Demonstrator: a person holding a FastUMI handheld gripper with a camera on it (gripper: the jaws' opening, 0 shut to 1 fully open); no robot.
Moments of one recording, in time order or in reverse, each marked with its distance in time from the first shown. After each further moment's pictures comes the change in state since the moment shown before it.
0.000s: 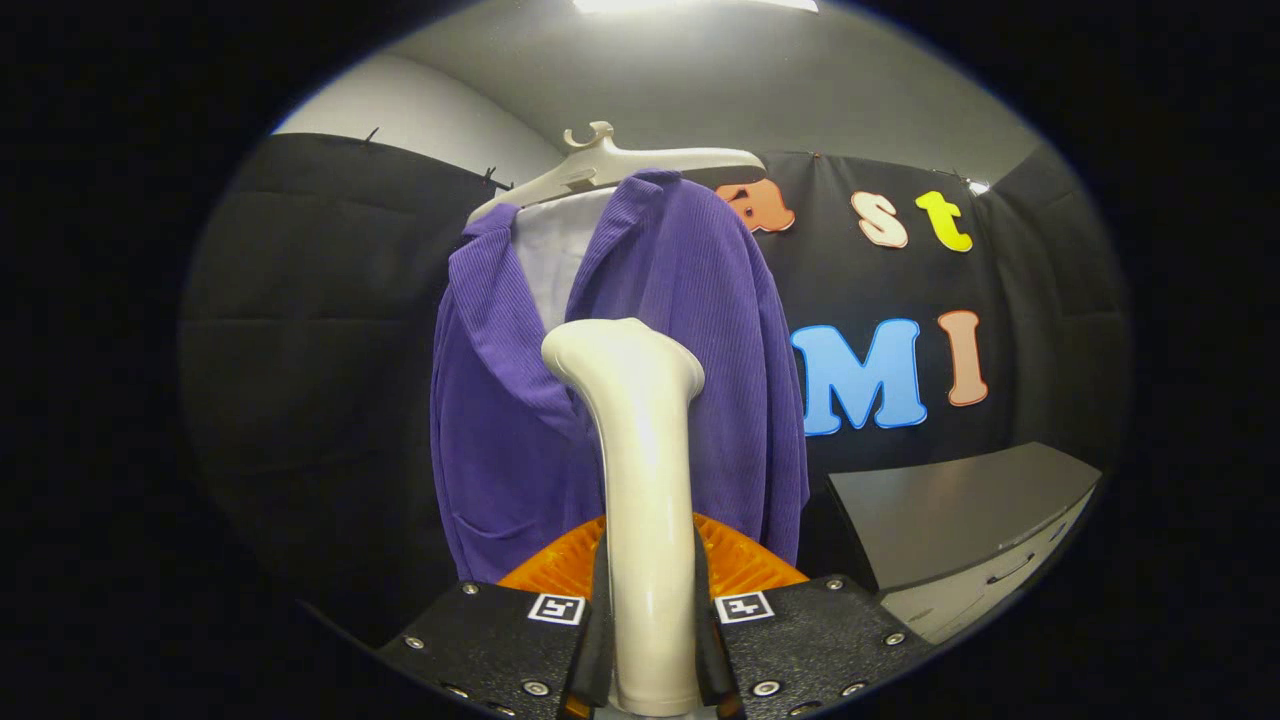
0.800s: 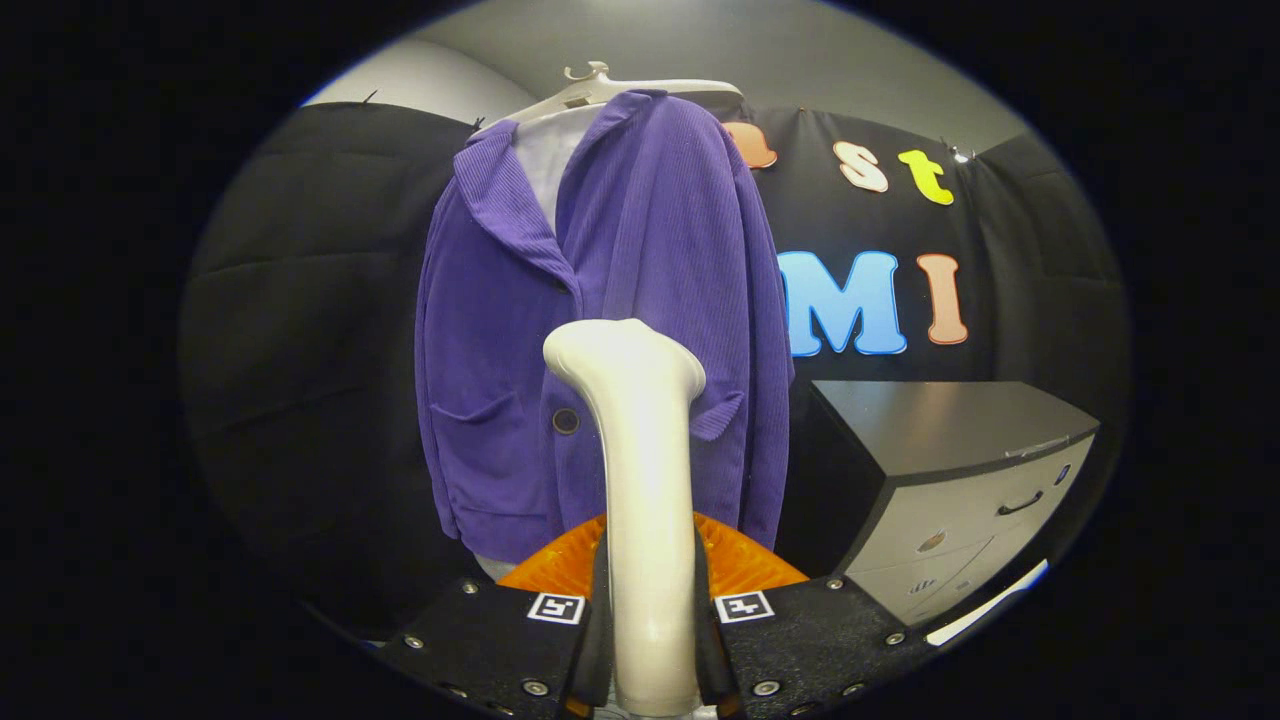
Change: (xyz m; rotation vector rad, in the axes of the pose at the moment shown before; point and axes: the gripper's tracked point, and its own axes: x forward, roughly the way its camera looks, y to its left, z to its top) arm -0.024 -0.010 -0.115 0.001 0.160 -0.051
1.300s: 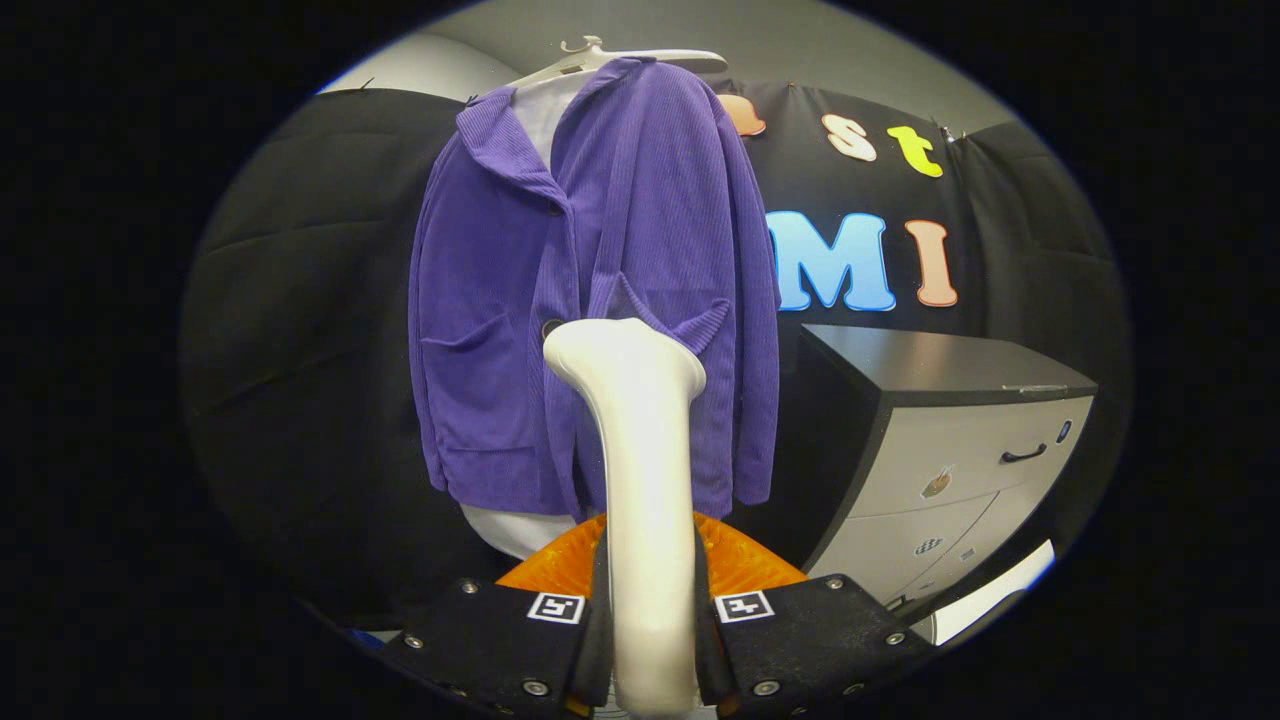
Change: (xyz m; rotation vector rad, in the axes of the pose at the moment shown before) arm -0.015 -0.001 -0.065 0.008 0.095 -0.020
